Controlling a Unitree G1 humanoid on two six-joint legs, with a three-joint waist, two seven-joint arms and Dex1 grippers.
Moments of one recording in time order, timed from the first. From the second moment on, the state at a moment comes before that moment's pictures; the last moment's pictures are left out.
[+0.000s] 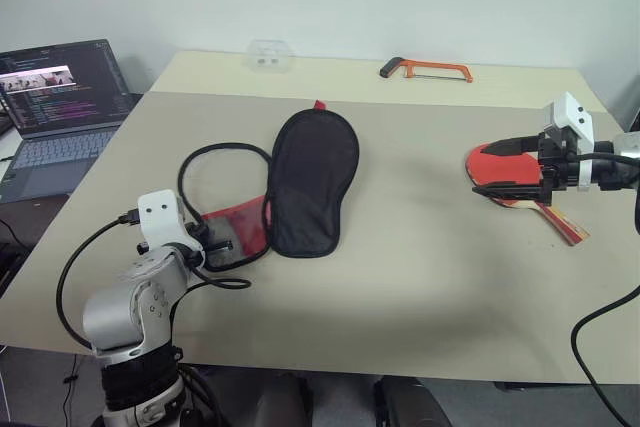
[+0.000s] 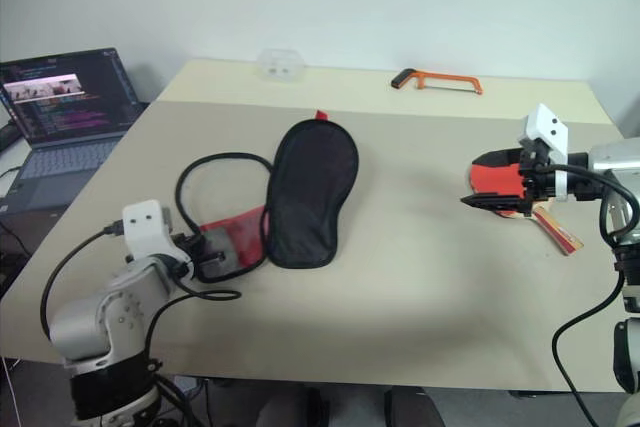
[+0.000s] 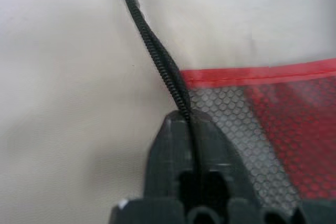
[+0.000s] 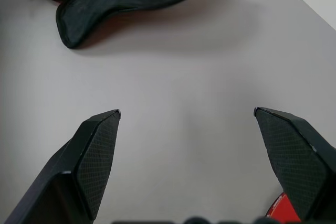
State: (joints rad) left arm -0.31 0.26 0.42 -0.35 -0.35 1.19 0.03; right arm -0.77 -0.94 0.02 0.32 0.29 0.41 1.40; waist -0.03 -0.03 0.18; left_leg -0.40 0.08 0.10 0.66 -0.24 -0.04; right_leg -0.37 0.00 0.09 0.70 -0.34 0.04
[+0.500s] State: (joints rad) left arm -0.46 0.09 0.23 -0.27 -0.37 0.93 -0.03; right arm -0.78 -0.94 0.02 0.32 0.29 0.40 1.40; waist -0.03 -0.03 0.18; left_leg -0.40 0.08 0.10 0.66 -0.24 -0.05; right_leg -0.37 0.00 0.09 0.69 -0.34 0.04
